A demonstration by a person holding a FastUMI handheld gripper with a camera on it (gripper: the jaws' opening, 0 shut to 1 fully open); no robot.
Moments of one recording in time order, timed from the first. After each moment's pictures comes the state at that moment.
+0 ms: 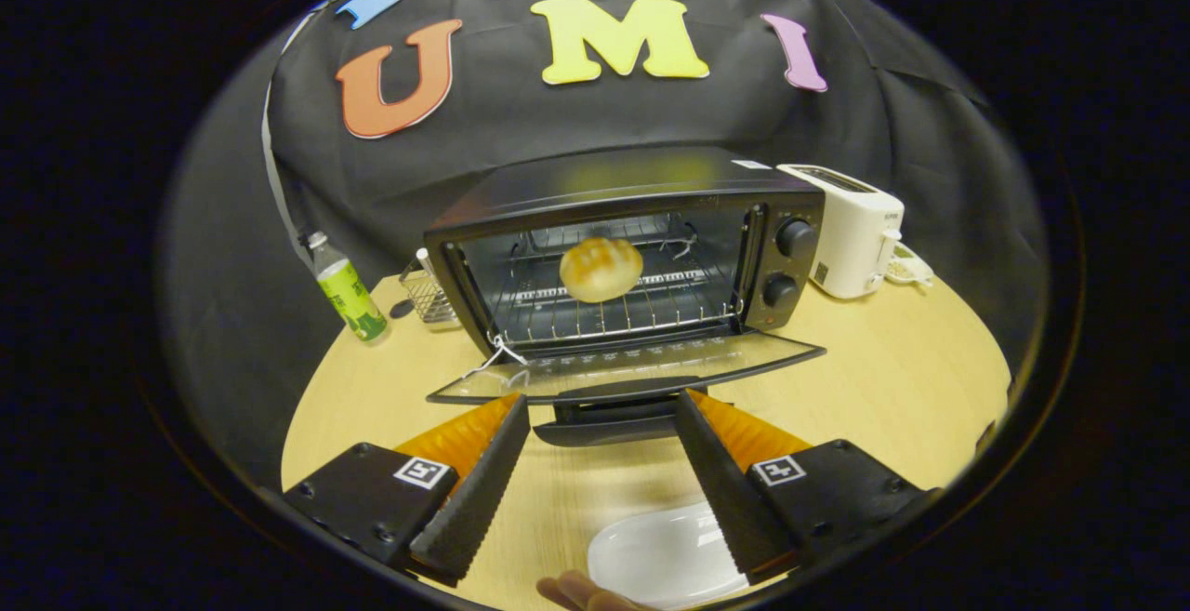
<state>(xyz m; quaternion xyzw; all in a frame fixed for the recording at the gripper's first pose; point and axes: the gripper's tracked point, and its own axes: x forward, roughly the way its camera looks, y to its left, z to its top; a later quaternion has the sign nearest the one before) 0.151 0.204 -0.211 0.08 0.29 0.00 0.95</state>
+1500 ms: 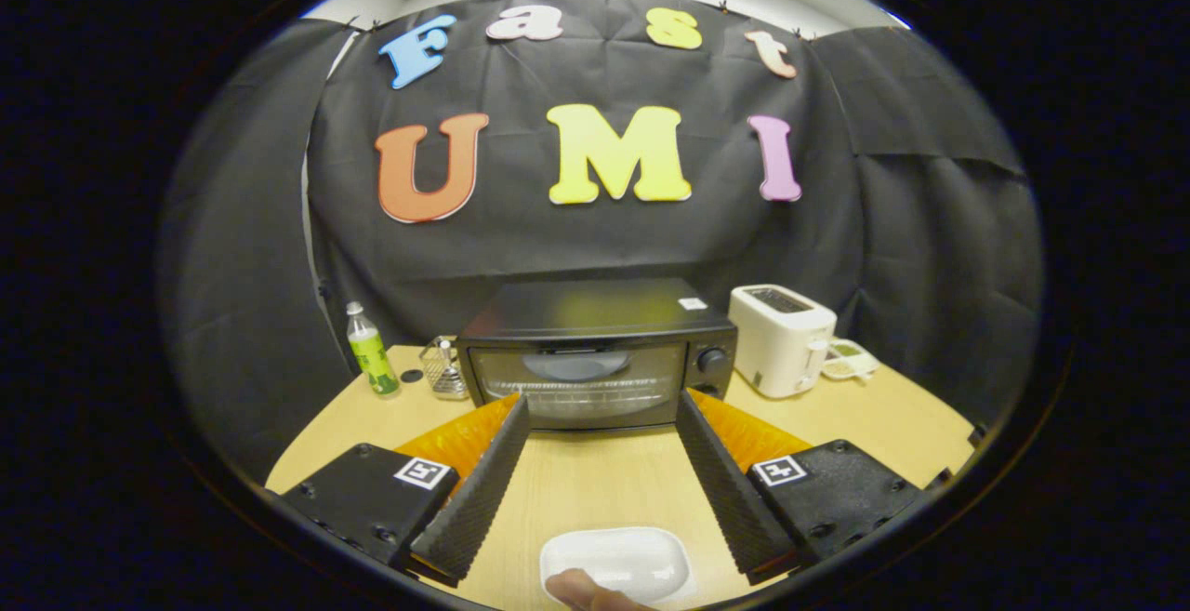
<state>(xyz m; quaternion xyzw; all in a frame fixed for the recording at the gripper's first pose) 0.080 0.146 -0.083 0.02 0.11 -0.02 0.99</state>
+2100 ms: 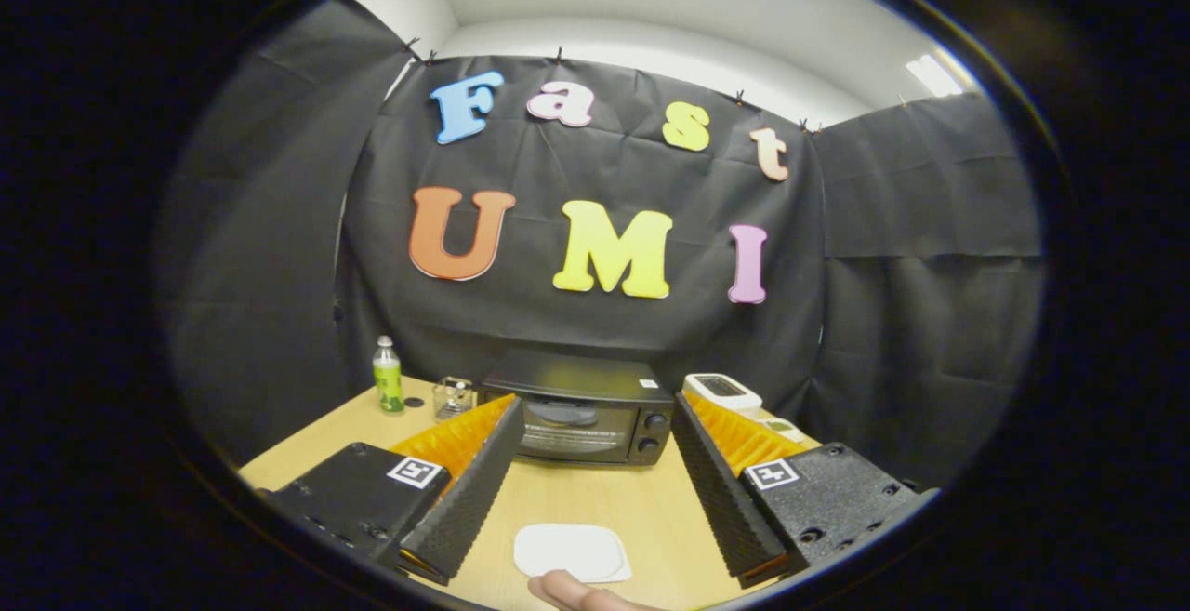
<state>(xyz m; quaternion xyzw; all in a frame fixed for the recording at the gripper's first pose) -0.049 0.163 -0.014 -0.03 0.02 -0.01 1.00</state>
